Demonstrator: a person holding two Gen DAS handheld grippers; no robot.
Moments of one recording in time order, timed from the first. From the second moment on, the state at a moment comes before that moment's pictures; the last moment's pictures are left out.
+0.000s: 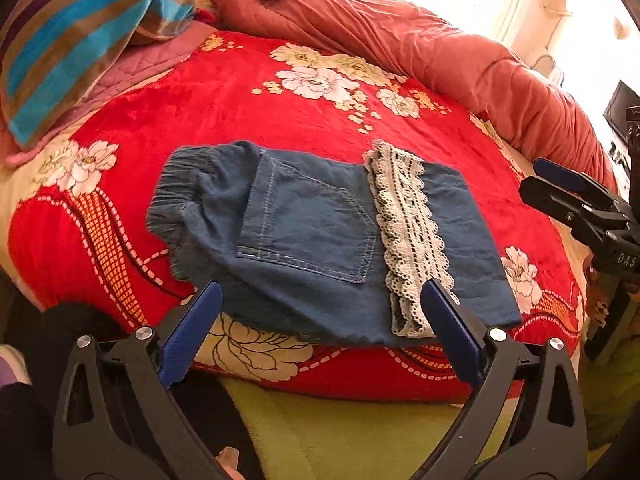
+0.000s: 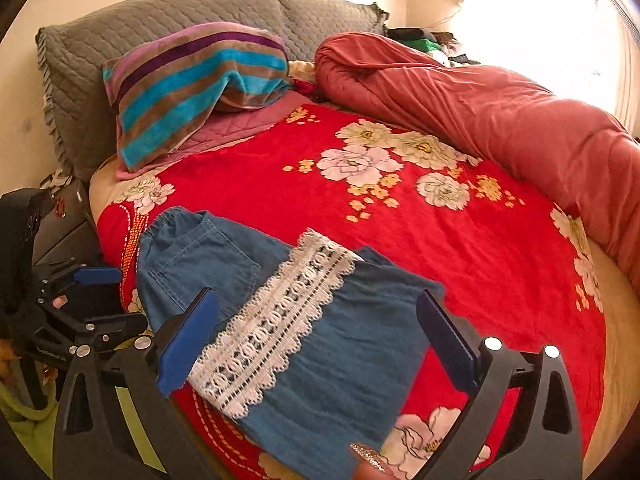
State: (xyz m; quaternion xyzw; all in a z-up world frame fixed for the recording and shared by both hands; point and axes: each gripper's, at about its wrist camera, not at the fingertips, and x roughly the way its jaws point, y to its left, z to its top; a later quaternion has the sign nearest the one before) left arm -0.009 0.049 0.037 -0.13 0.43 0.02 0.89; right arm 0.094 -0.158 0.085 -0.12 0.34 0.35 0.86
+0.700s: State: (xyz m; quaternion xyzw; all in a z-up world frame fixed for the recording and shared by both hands) left arm -0.006 0.111 0.000 -0.23 0.45 0.06 0.86; right arm 0.123 -0.038 0.066 -0.17 0.39 0.44 0.79
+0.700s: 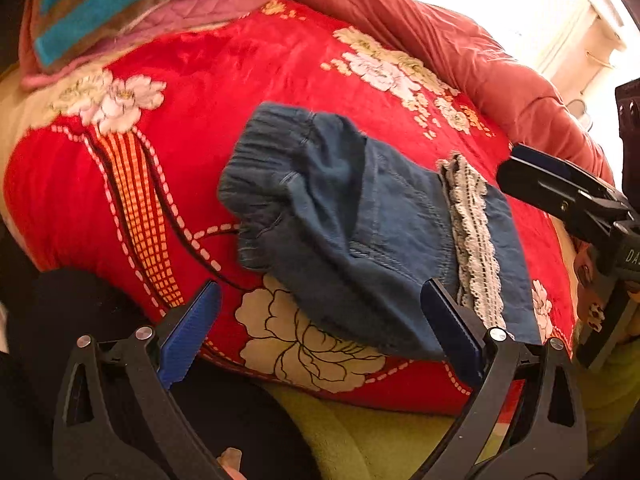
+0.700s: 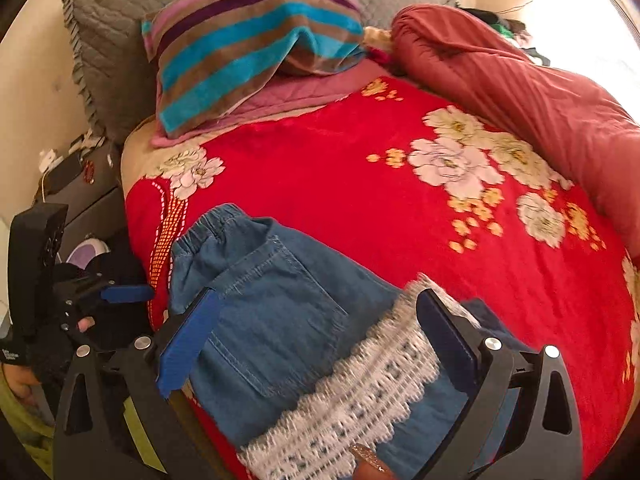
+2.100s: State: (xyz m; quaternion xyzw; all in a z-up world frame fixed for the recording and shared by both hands) left arm 0.012 0.123 -0.018 -0.34 0.39 0.00 0.86; right arm 0.170 -0.005 0.051 -0.06 0.42 0.65 0.63
